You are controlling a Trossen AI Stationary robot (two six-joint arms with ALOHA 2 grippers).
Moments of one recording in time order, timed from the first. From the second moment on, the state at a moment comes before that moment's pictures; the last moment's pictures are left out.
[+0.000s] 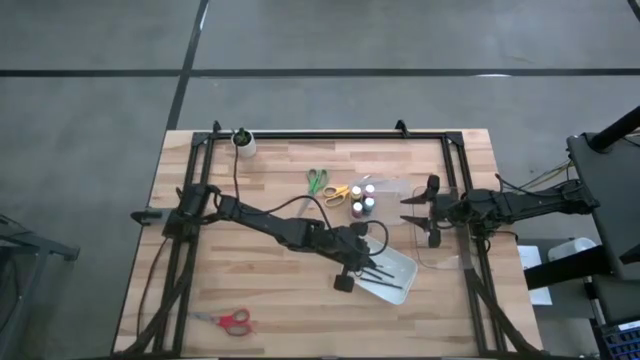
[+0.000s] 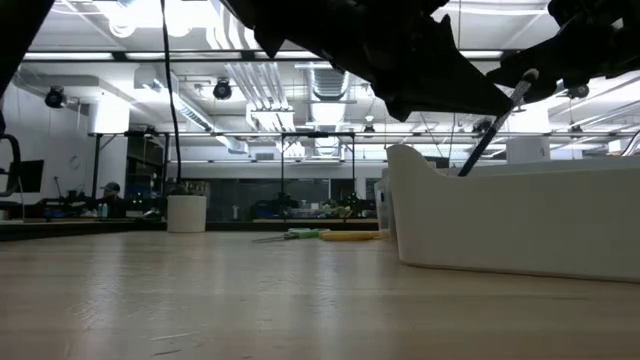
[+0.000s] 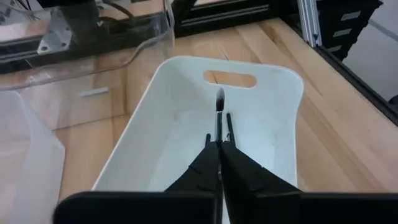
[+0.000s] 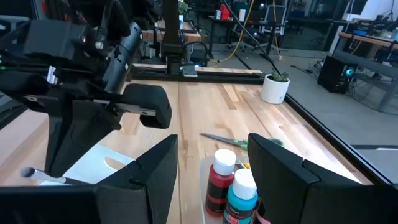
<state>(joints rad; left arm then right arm) -0.19 2.11 1.47 0.09 0.07 0.10 0.16 0.33 0.22 -0.03 0.26 -0.01</state>
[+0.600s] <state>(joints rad) -0.19 2.11 1.47 0.09 0.10 0.10 0.16 0.33 0.22 -0.03 0.26 -0.01</state>
